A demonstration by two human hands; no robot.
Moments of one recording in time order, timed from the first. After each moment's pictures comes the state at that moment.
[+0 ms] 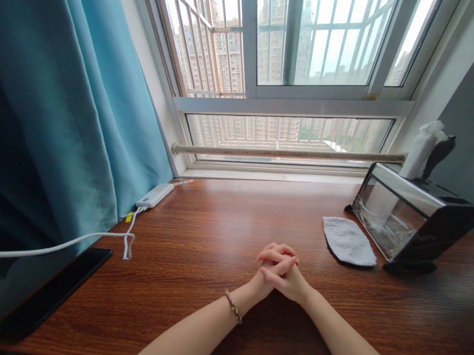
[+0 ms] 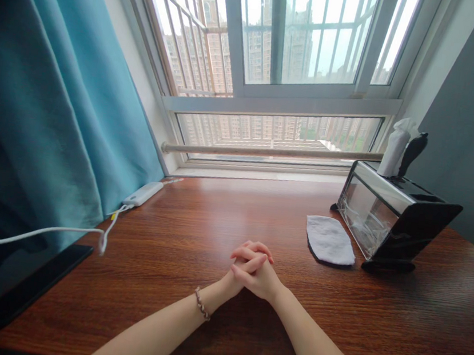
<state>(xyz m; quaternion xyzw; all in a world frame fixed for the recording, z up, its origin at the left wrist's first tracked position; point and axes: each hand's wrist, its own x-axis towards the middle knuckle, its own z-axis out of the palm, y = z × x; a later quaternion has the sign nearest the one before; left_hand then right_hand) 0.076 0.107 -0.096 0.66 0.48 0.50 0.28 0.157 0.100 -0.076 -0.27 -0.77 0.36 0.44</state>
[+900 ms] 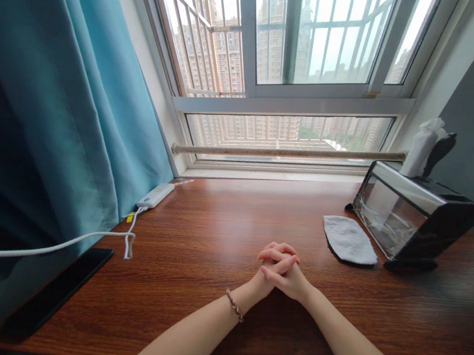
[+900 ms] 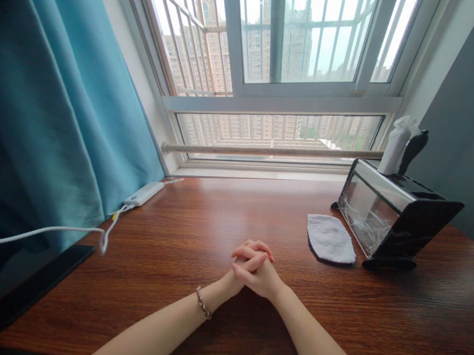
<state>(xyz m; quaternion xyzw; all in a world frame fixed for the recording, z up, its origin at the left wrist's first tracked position) 0.070 0.114 -0.096 0.69 0.40 0.42 0.44 0.157 0.100 -0.075 -0.27 -0.78 0.35 0.44</state>
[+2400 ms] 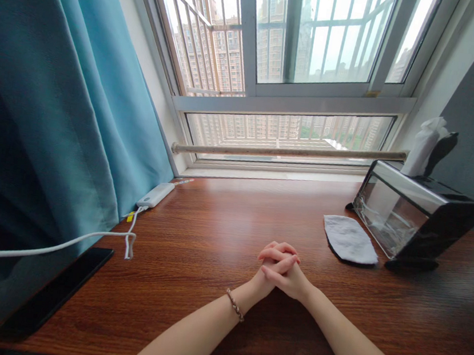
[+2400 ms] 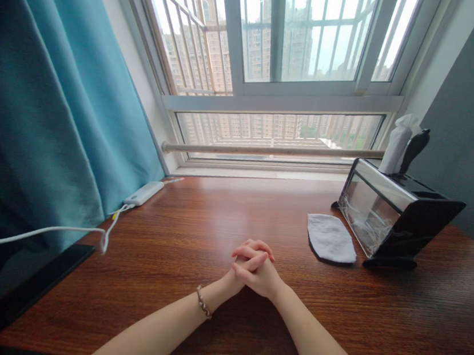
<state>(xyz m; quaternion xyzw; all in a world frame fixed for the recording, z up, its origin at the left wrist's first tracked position) 0.069 0.117 -0.100 0.71 0.41 0.38 0.43 0.157 0.100 -0.075 -0.28 -0.78 0.35 0.43</state>
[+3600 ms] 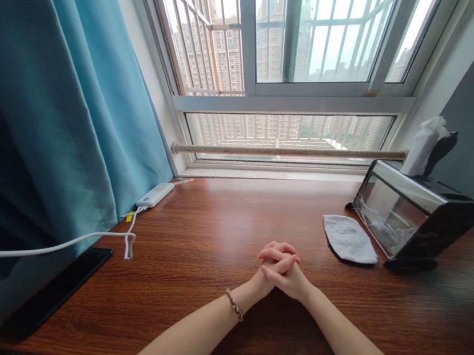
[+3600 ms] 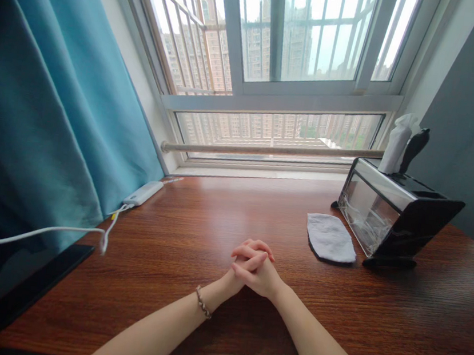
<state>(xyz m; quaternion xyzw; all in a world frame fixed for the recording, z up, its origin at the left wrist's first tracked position) 0.068 0.118 -0.105 0.68 0.39 0.40 0.48 0.156 0.101 -0.077 -0.27 -0.78 0.36 0.44</state>
